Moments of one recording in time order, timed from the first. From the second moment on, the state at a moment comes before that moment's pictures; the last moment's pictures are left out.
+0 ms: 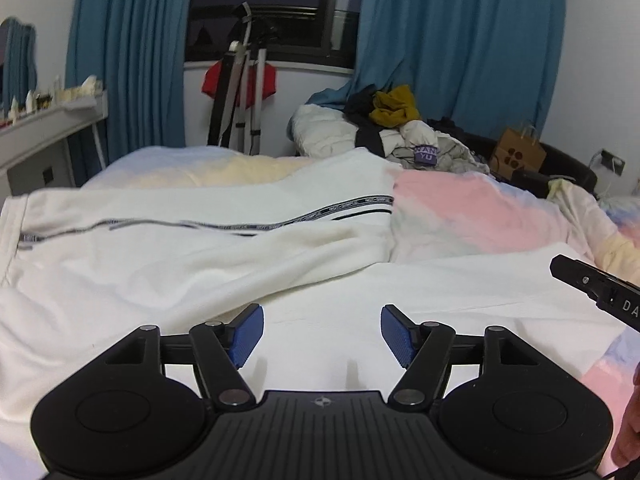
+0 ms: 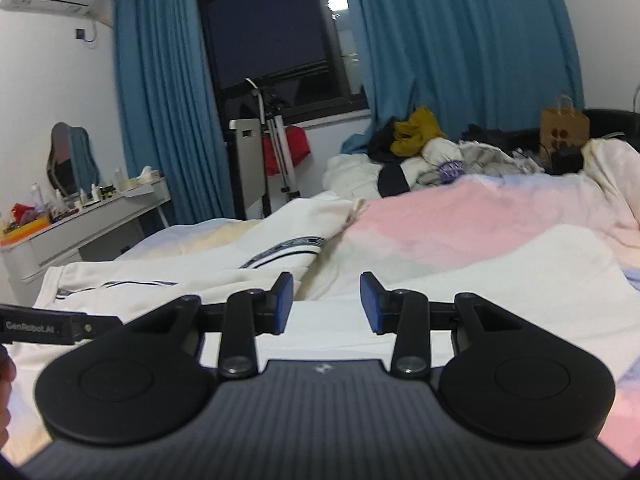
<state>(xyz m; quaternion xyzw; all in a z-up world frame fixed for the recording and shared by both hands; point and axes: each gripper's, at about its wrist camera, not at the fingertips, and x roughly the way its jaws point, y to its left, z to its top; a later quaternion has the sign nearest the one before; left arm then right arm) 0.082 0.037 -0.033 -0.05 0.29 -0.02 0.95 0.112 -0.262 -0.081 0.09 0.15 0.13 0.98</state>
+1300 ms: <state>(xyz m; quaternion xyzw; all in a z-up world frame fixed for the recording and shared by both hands) 0.114 0.021 -0.088 -0.03 0.27 0.02 0.96 0.197 -0.263 -0.110 0.13 0.15 0.13 0.97</state>
